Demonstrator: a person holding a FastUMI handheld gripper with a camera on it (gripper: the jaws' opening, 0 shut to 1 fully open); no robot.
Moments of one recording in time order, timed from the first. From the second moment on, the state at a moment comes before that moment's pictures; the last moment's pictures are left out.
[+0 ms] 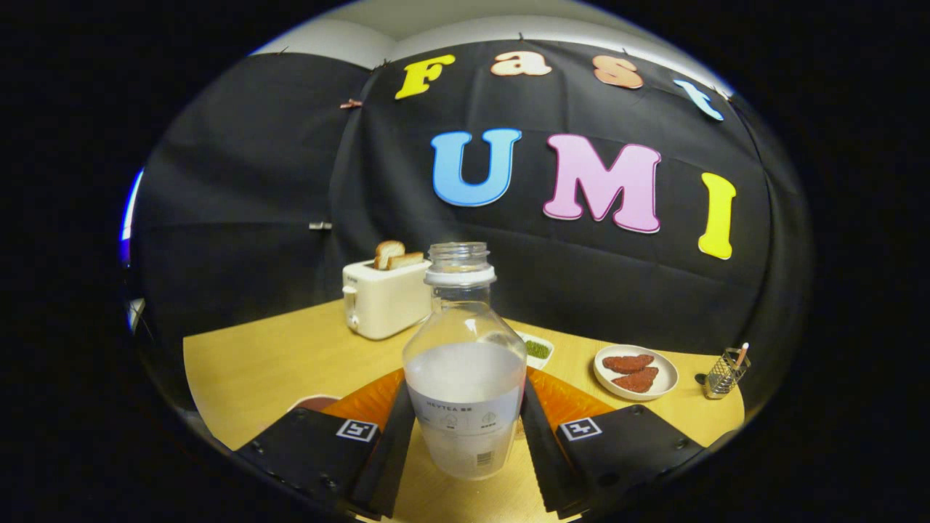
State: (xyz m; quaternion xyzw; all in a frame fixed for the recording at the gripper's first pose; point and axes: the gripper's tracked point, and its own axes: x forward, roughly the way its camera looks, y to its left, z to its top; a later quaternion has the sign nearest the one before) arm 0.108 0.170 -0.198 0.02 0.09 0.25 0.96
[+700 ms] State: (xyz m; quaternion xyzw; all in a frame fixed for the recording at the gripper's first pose) arm 0.214 0.157 -0.259 0.11 0.06 0.19 0.97
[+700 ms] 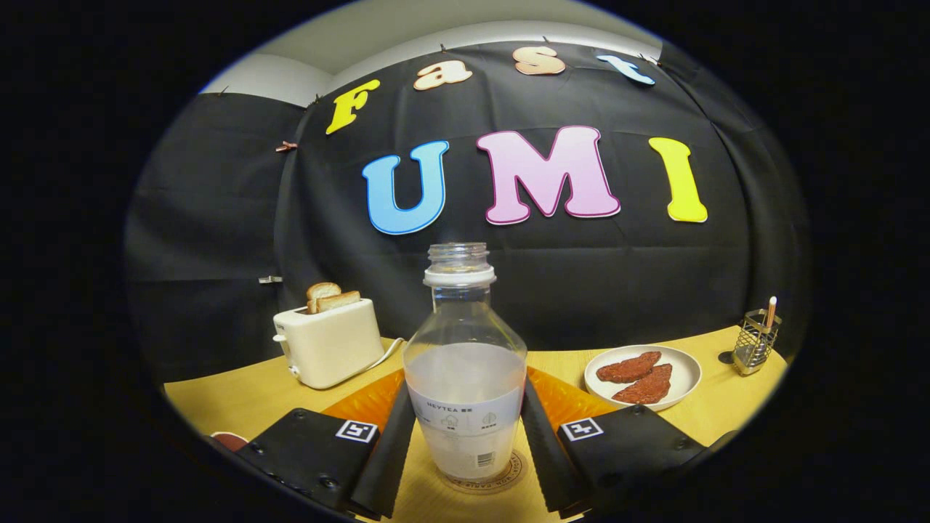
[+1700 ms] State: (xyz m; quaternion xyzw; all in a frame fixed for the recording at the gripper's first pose) arm 0.232 0.166 -0.305 0.09 0.09 0.20 0.97
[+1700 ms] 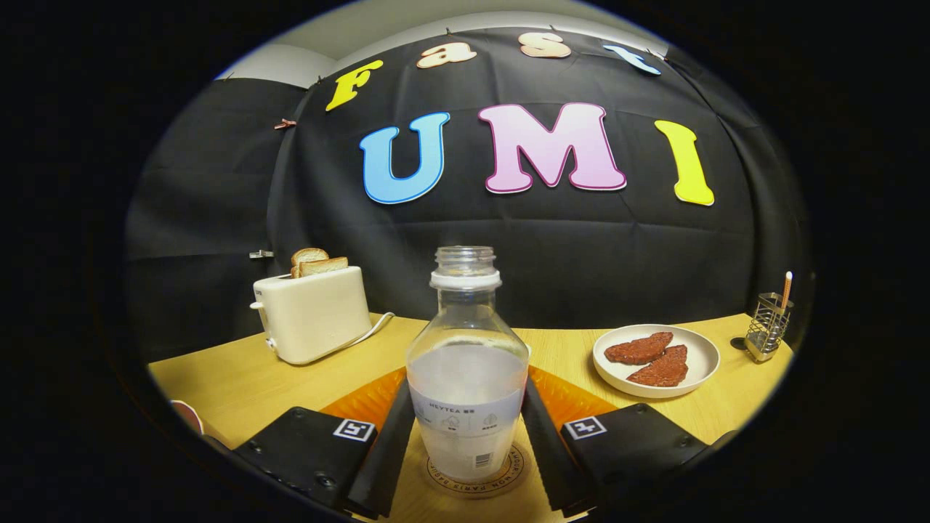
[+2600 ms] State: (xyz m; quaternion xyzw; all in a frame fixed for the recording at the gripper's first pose) arm 0.198 0.141 -0.277 0.11 0.11 0.19 0.97
